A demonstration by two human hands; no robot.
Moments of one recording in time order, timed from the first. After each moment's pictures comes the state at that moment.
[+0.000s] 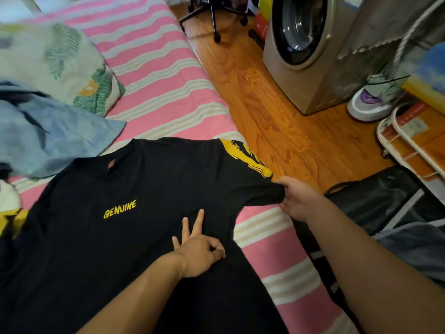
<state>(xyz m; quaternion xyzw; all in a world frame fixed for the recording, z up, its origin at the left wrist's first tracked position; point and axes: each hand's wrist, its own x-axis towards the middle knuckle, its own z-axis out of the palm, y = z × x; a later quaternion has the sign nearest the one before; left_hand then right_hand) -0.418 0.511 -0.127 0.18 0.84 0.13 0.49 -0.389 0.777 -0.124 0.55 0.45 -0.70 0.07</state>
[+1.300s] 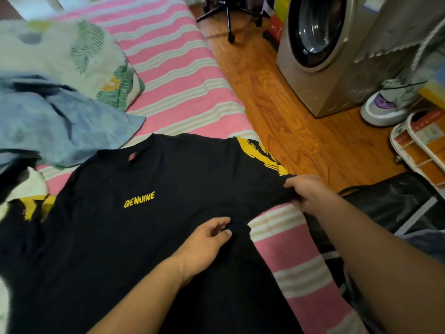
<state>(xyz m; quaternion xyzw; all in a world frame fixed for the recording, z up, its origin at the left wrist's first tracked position) -0.405 0.483 -0.103 0.00 0.75 0.47 0.46 -0.401 0.762 -0.103 0.56 0.56 -0.60 0.09</state>
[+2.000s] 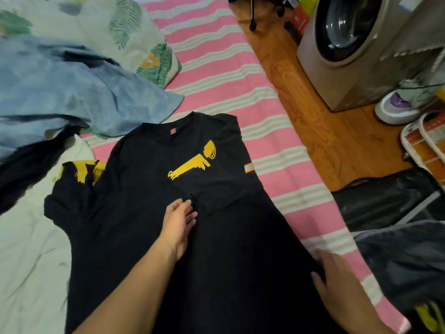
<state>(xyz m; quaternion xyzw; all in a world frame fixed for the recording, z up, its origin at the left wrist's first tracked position) -0.424 0.336 -0.130 -0.33 0.58 0.70 0.27 -0.164 0.617 -0.140 0.28 0.93 -0.20 0.12</state>
